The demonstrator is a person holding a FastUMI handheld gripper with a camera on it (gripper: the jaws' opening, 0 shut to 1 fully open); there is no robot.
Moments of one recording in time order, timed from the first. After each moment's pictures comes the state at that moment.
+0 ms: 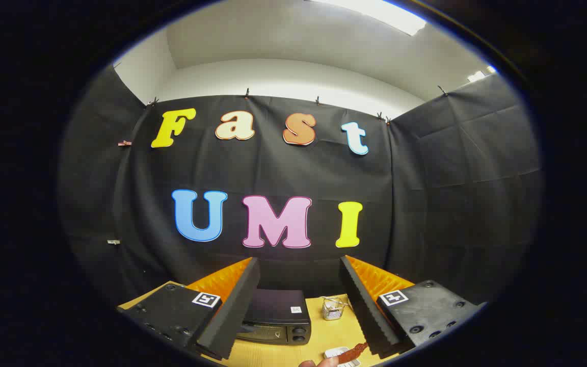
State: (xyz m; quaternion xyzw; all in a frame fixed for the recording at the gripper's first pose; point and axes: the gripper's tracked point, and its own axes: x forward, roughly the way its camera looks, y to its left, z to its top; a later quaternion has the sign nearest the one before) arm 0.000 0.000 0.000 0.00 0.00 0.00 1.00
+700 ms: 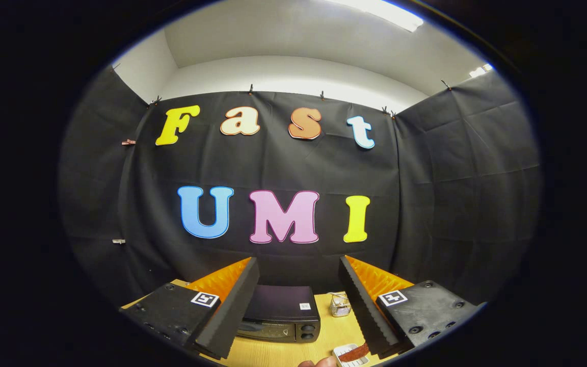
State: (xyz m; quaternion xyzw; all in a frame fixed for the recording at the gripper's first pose) arm 0.006 0.008 -0.018 0.01 0.01 0.01 1.00
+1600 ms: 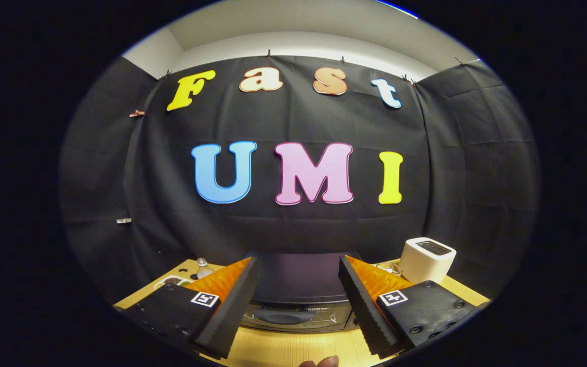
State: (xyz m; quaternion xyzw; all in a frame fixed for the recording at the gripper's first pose) arm 0.073 0.126 -0.195 0.01 0.10 0.04 0.99
